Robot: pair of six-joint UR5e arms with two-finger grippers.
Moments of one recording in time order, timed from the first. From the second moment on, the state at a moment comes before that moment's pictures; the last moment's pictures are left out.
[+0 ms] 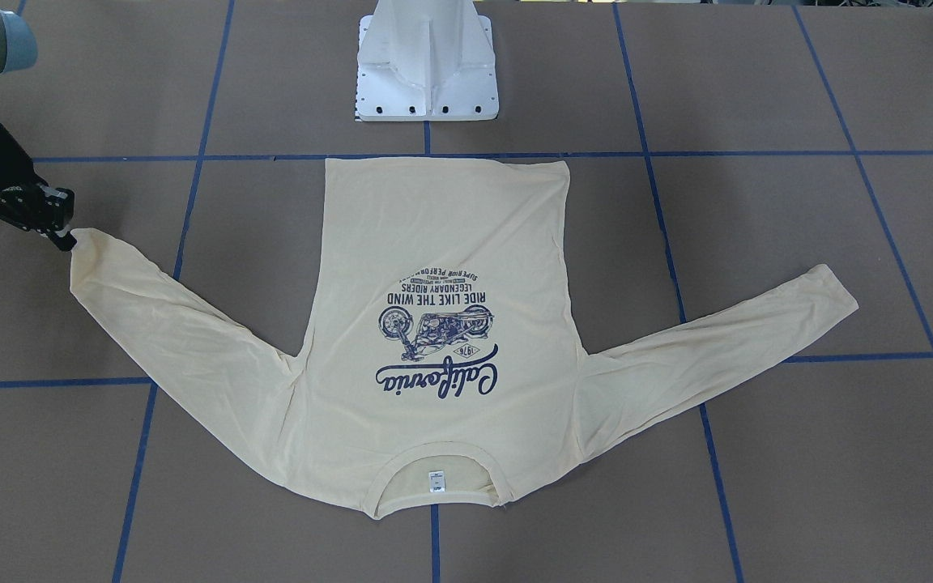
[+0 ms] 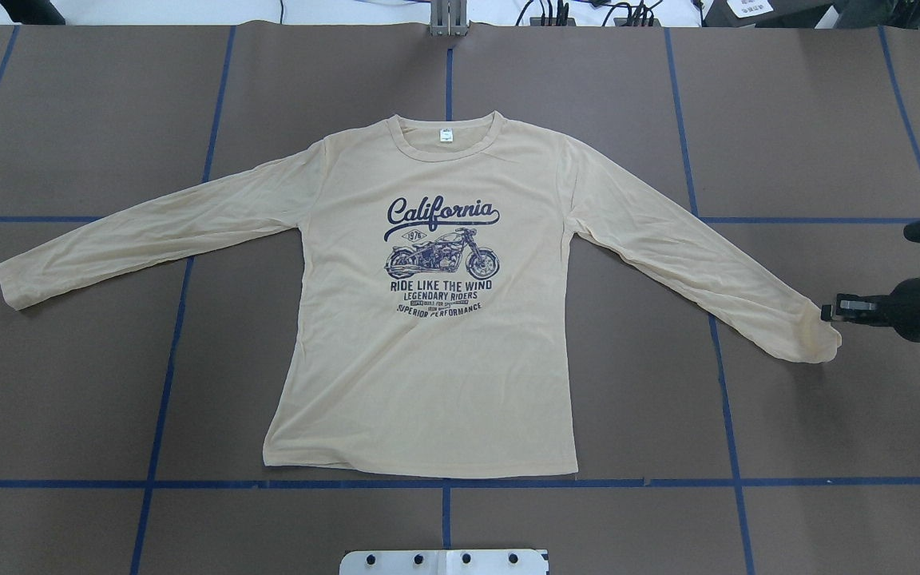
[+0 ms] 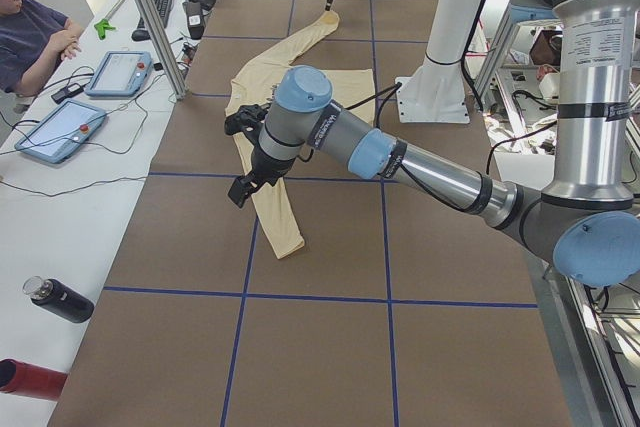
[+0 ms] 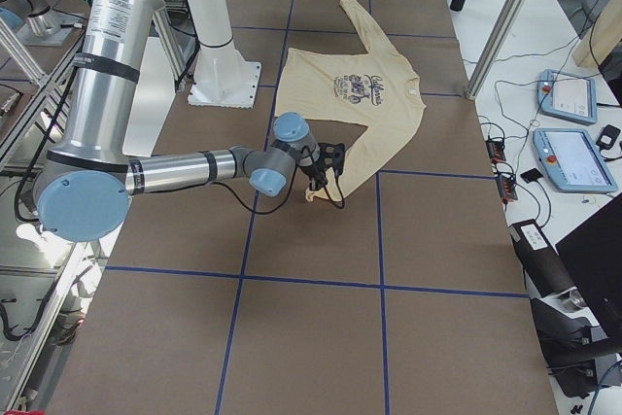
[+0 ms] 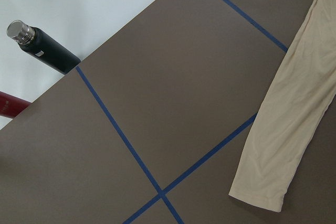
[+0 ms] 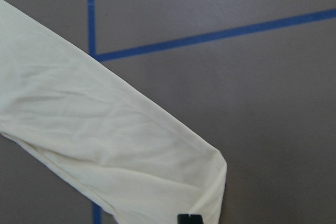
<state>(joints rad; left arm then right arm) -1.58 -1.52 -1.99 -1.75 -2.29 0.32 0.83 -1.77 1.91 -0.81 1.95 1.20</state>
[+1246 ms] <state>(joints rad) -1.59 -1.52 -1.99 -1.75 -2.29 0.32 0.74 -0.42 1.34 -1.68 1.74 1.68</state>
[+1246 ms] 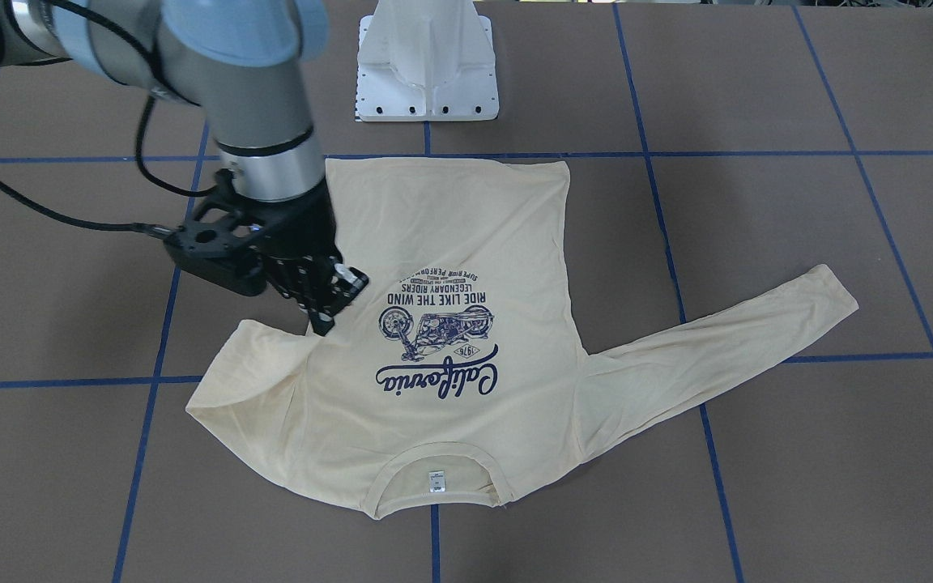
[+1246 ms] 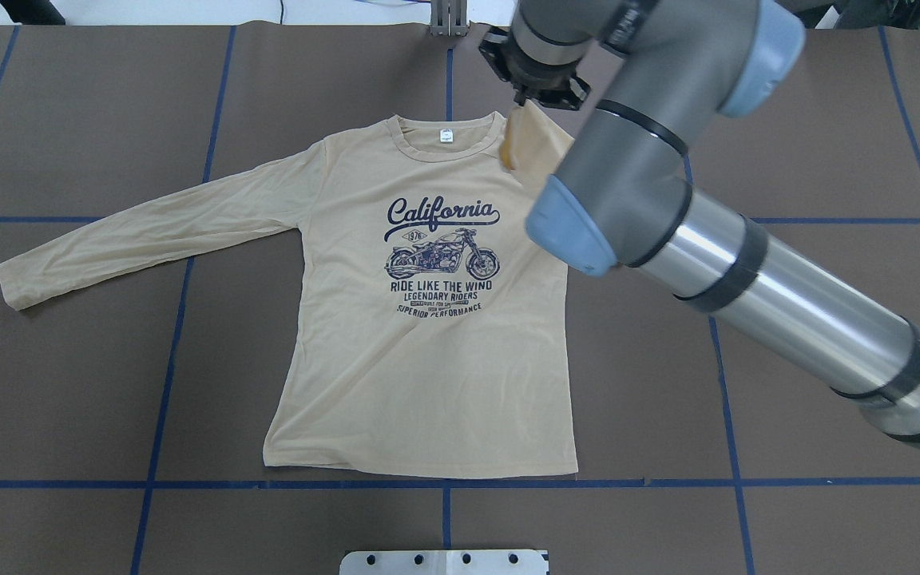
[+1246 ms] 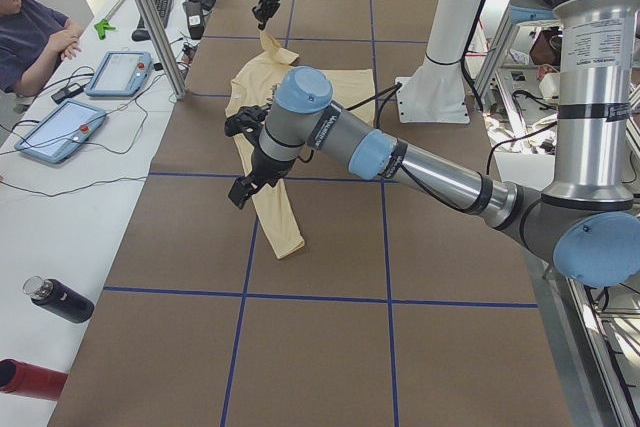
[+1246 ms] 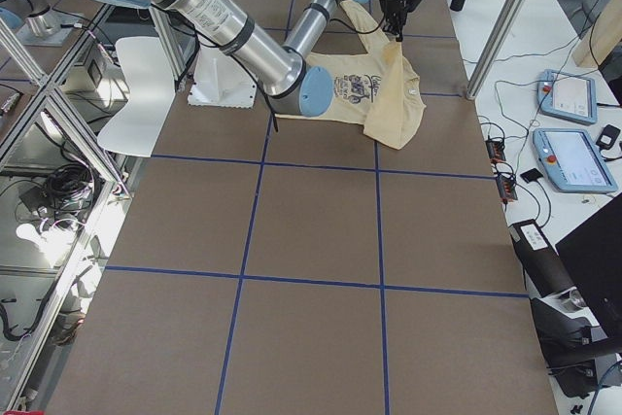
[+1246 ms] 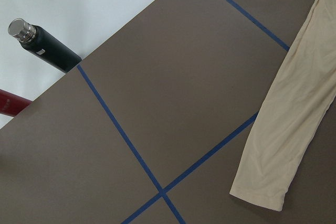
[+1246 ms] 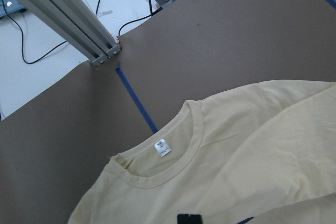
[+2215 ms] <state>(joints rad) -1.59 -1.51 -1.99 -1.74 -2.28 0.32 0.59 0.00 0.78 -1.37 1.55 1.77</state>
